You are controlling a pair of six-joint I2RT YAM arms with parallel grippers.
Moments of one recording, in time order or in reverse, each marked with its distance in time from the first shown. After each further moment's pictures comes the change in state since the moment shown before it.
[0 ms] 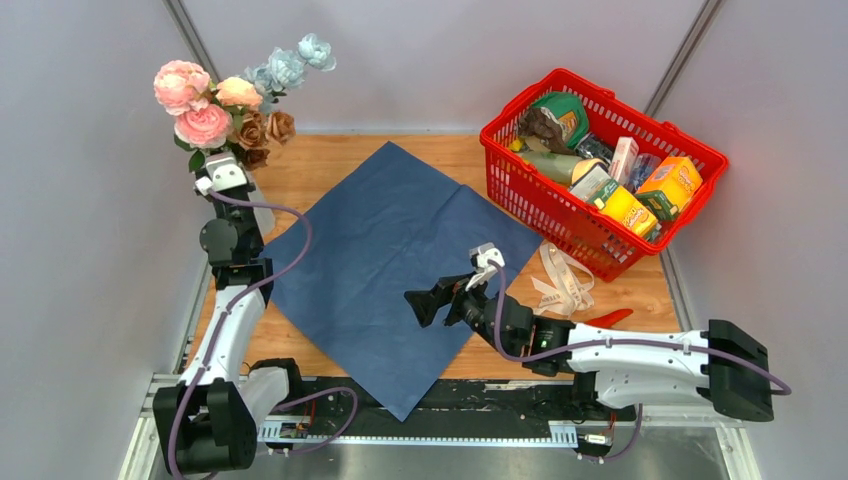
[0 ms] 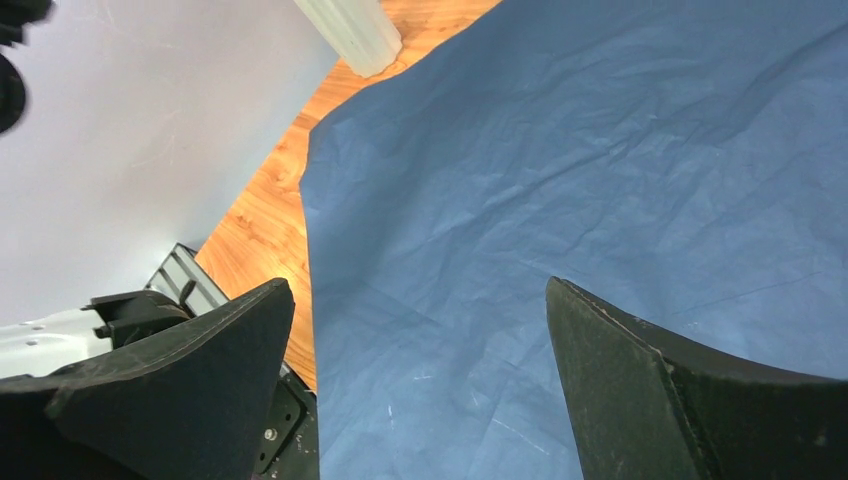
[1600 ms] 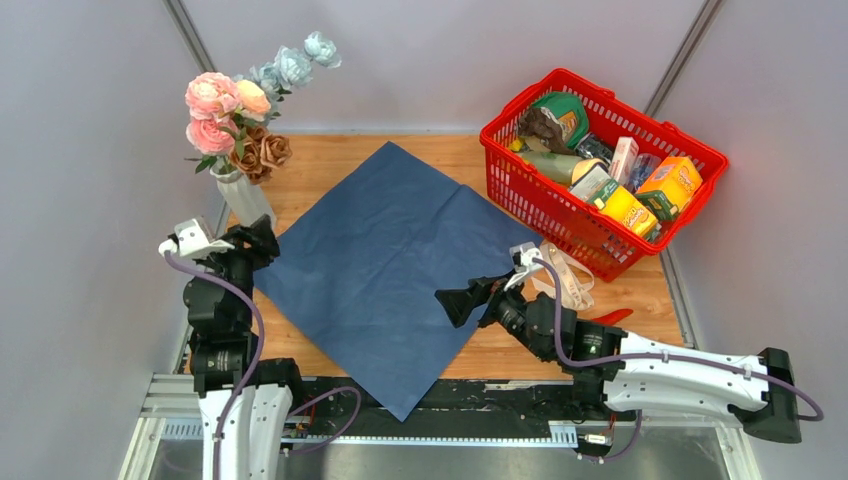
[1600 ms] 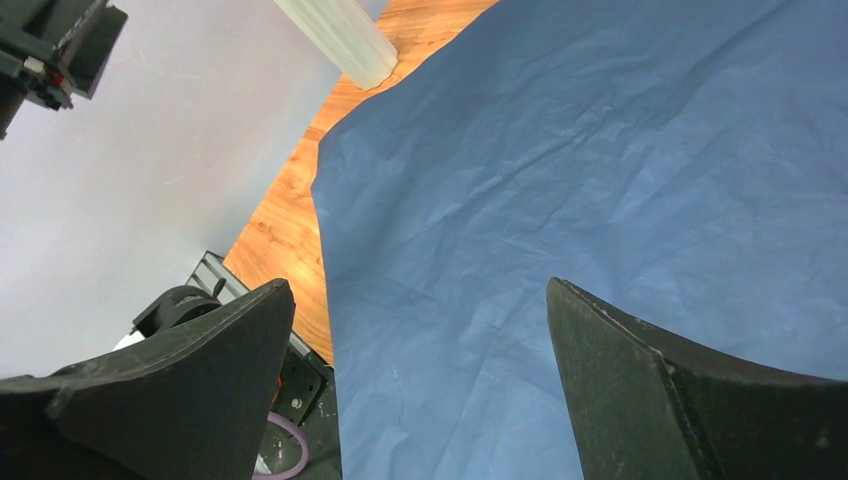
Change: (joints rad) left arm 0.006 -0.627 -0.003 -1.082 0.130 -0.603; right arm -0.003 -0.333 -0.021 -0.296 0.013 0.065
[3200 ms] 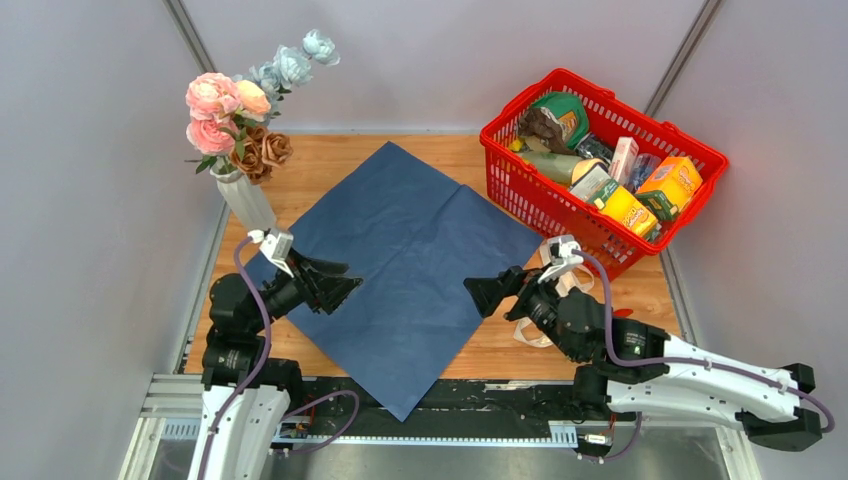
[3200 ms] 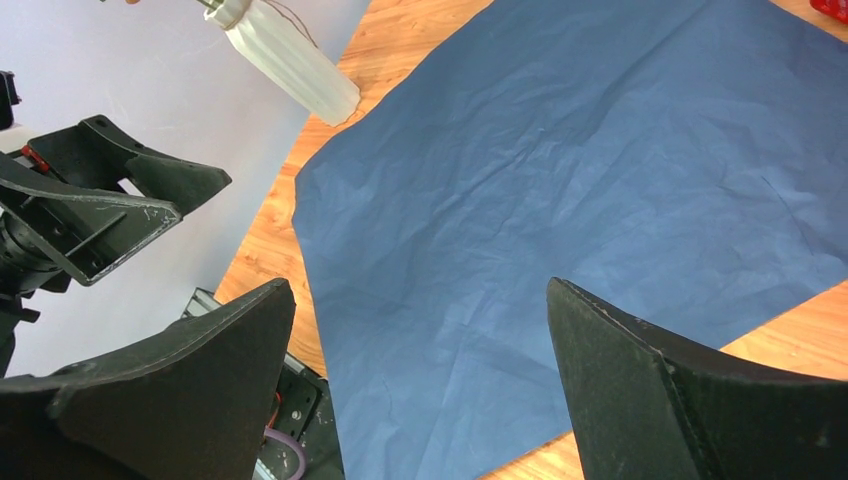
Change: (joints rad) left arm -0.184 -0.042 -0.129 -0.070 0.884 -0.161; right arm -0.002 -0.153 0.163 -0.366 0.108 0.048
